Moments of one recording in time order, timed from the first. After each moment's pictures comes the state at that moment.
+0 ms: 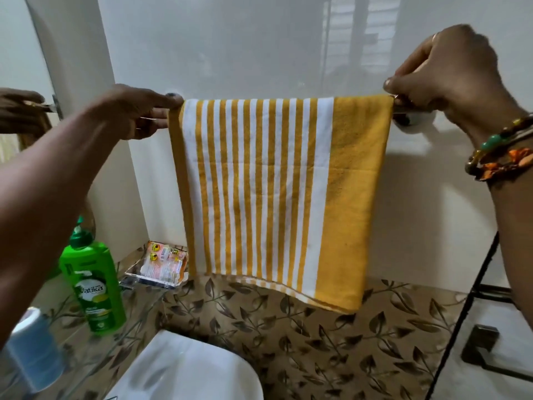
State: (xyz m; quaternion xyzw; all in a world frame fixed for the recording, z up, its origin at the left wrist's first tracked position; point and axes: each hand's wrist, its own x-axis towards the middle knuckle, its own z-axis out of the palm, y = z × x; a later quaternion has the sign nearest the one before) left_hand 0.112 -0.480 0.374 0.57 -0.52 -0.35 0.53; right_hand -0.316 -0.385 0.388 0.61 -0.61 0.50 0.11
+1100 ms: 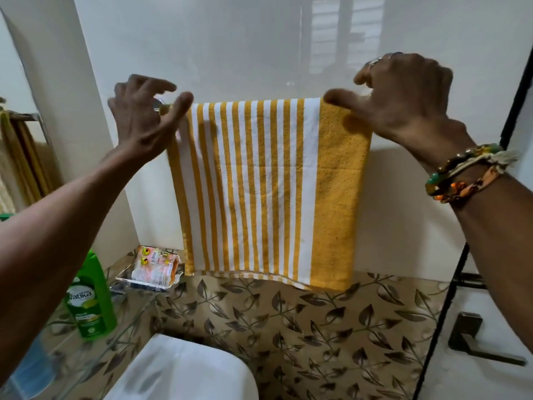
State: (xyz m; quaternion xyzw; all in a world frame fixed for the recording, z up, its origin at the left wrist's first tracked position) left_hand 0.048 -0.463 0.336 0.54 -0.61 0.23 0.53; right_hand -0.317 -0.399 0.365 0.64 -0.56 0.40 0.34
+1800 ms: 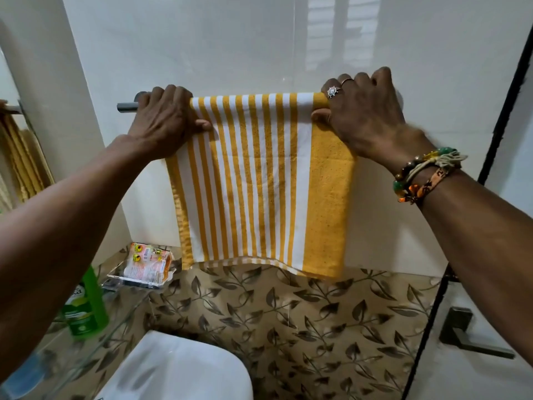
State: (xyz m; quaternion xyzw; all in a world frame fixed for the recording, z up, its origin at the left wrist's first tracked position) left_hand 0.029 -0.486 0.335 0.56 -0.71 0.32 0.28; right_hand -0.311 -0.441 0.341 0.67 -0.47 0.25 0.51
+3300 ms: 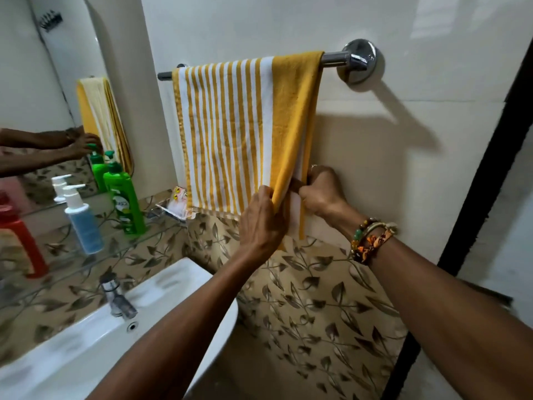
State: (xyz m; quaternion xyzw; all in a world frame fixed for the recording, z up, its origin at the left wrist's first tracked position) left_hand -0.243 -0.383 0.116 0.71 -0.55 0.11 0.43; right_hand -0.355 -0.461 0.173 0.73 -0.41 0.43 -0.33
